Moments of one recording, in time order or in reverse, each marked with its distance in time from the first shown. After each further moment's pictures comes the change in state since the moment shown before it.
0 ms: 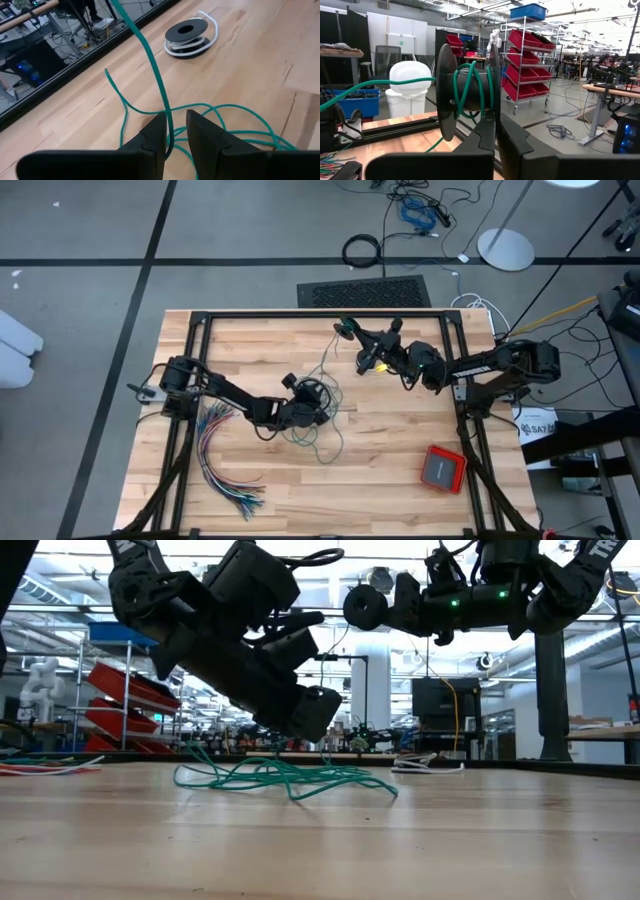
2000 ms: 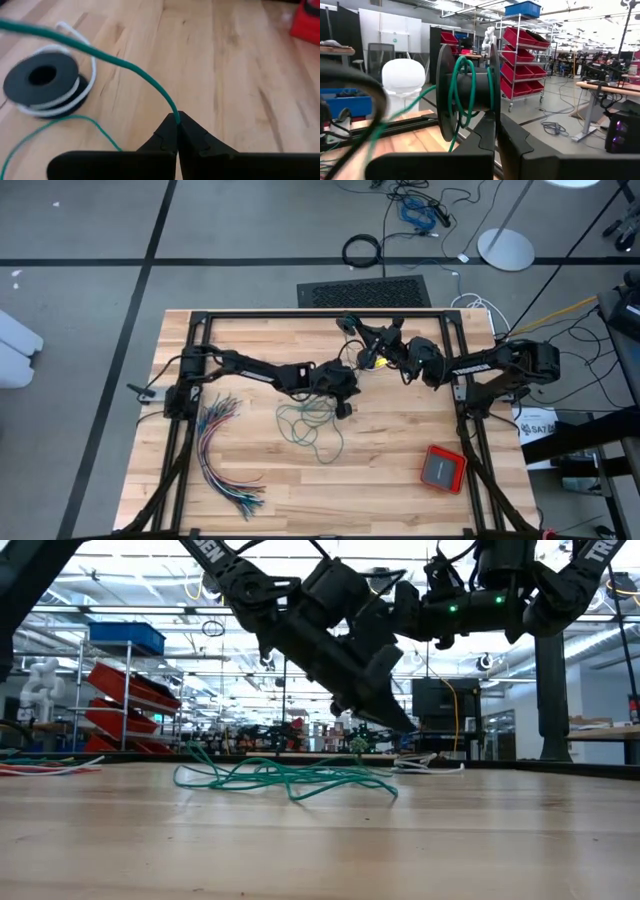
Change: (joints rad) left arm 0.240 0.105 0.422 -0.317 0.879 0.137; right arm -0.053 0.000 0.000 -0.012 -0.024 0.010
